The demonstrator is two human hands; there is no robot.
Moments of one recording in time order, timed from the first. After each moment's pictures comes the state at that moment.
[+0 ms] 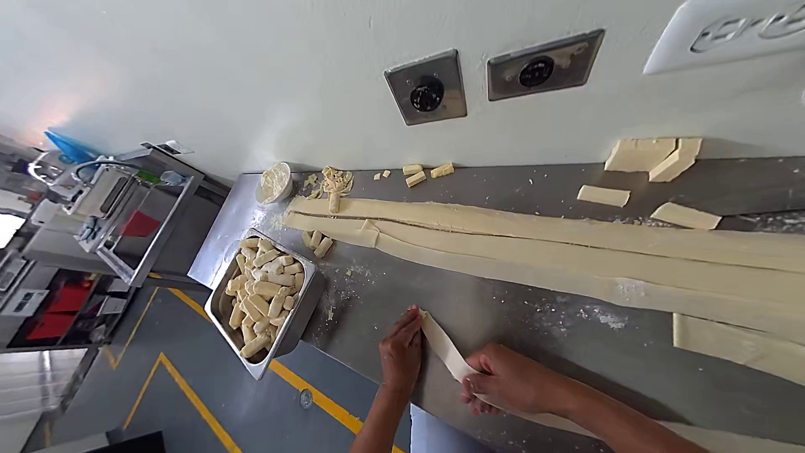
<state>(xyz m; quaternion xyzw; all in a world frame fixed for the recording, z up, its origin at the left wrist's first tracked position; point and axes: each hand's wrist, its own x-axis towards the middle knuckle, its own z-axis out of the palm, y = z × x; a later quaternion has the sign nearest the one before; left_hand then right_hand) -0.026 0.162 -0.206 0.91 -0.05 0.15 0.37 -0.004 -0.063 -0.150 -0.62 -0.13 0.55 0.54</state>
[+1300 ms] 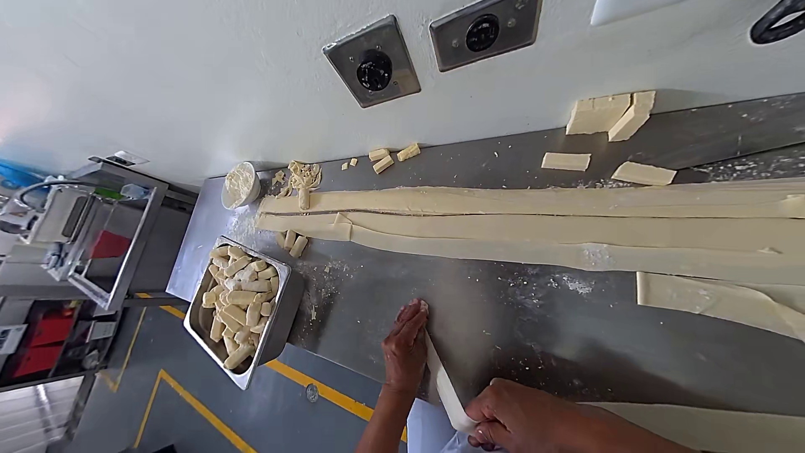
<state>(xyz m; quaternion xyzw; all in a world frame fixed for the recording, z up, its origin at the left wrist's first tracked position) -0.040 0.126 -0.204 0.92 -0.12 0.13 0.35 -0.051 -0.087 -0.145 -0.65 -0.35 0.51 0.44</state>
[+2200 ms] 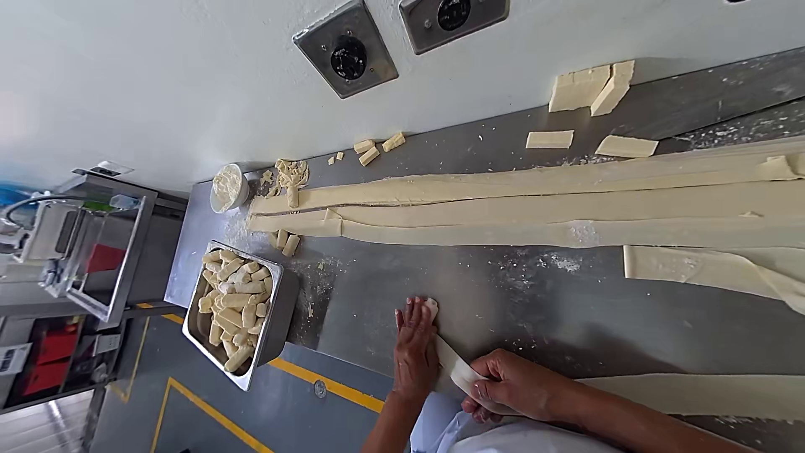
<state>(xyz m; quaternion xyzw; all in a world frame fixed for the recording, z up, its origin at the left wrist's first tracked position) -0.061 0.122 -0.208 0.93 -0.16 0.09 0.33 -0.068 -0.092 -0.176 -0.53 -0.04 0.55 0.64</state>
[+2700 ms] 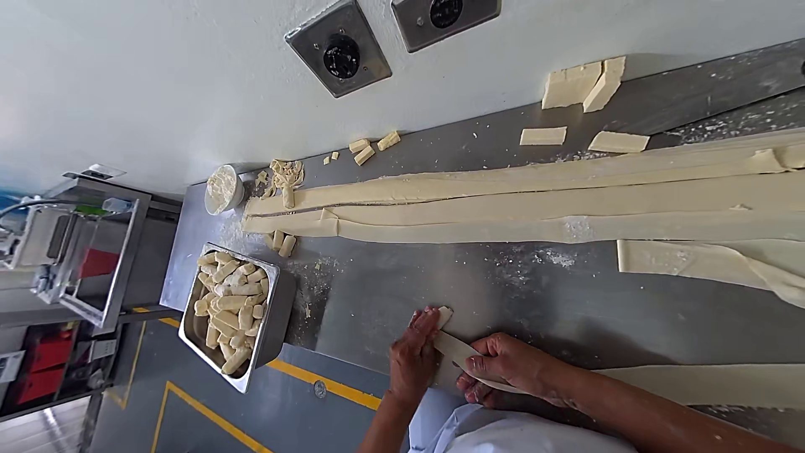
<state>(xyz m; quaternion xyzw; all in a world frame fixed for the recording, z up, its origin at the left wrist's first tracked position) -0.063 0.122 -0.207 0.91 -0.17 0.07 0.38 -0.061 -0.092 -0.178 -0.44 0.10 0.54 0.71</state>
